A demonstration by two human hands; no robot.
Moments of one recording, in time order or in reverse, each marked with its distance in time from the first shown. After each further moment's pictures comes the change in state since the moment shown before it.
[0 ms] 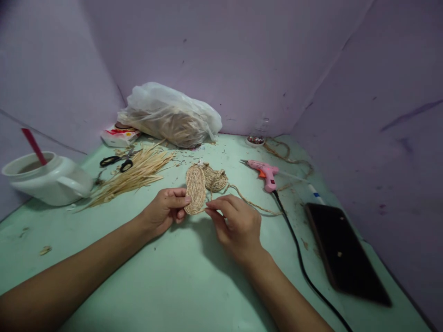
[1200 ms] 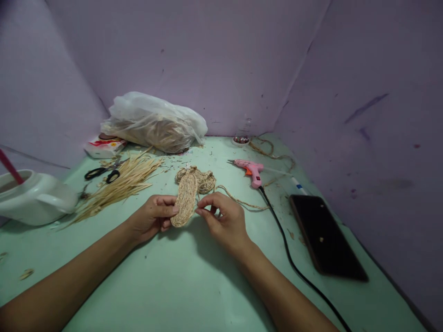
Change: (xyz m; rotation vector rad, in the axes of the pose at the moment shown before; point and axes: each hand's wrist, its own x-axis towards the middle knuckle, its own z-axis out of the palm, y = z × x) left_hand 0.001 0.006 -0.008 0.151 -0.153 -0.073; right_hand 0.004 0.002 0.000 0.348 0.040 0.234
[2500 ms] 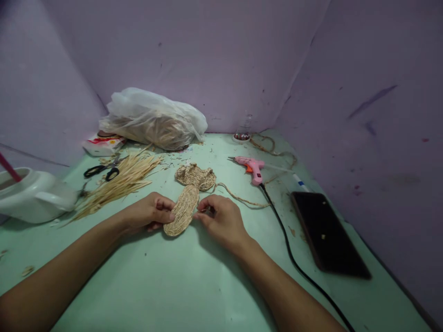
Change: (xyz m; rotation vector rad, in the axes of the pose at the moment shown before) left_hand -0.002 0.014 -0.013 0.467 -0.093 -0.206; right_hand -0.004 0.012 0.004 -0.168 -0.200 0.253
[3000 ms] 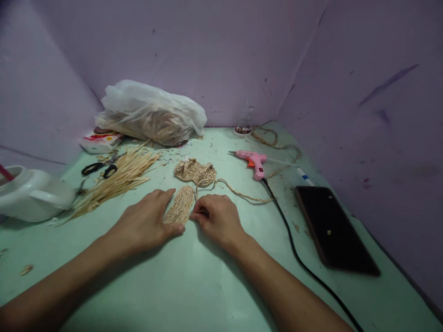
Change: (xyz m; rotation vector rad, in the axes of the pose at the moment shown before) left_hand -0.022 0.011 0.031 1.076 0.478 0.046; right_hand -0.001 0.000 0.005 -0.202 -0.084 -0.136
